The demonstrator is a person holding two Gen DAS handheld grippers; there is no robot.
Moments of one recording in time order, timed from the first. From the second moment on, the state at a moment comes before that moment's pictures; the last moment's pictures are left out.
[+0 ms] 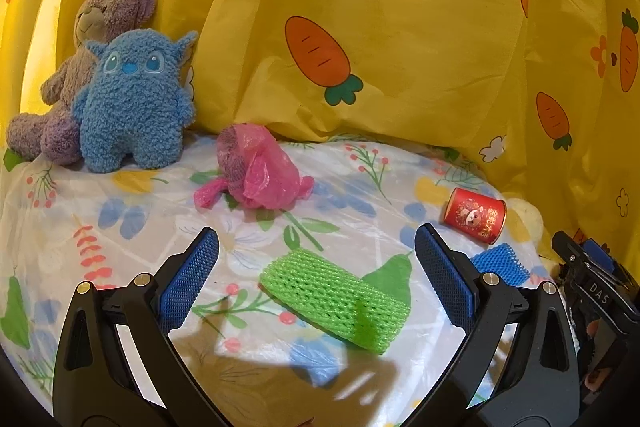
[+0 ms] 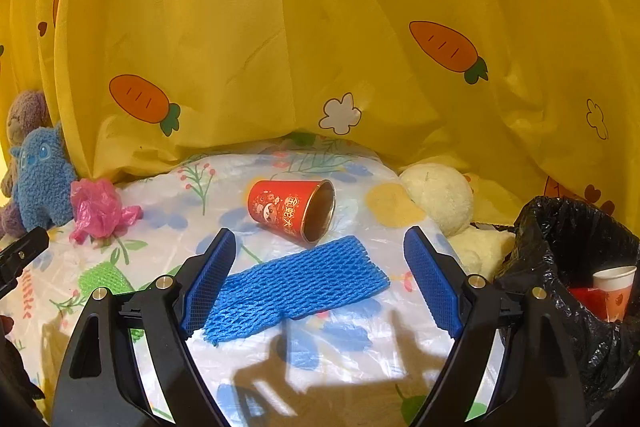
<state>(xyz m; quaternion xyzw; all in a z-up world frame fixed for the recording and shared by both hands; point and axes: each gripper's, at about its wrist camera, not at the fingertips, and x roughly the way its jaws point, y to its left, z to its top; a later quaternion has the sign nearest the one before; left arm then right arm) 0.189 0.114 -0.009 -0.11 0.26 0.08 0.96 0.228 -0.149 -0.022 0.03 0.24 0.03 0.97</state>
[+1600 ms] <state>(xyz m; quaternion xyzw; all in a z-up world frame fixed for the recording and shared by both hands) 0.310 0.203 -0.057 -0.12 0.31 0.08 0.94 0.343 -0.115 -0.070 0.05 0.32 0.14 0.93</state>
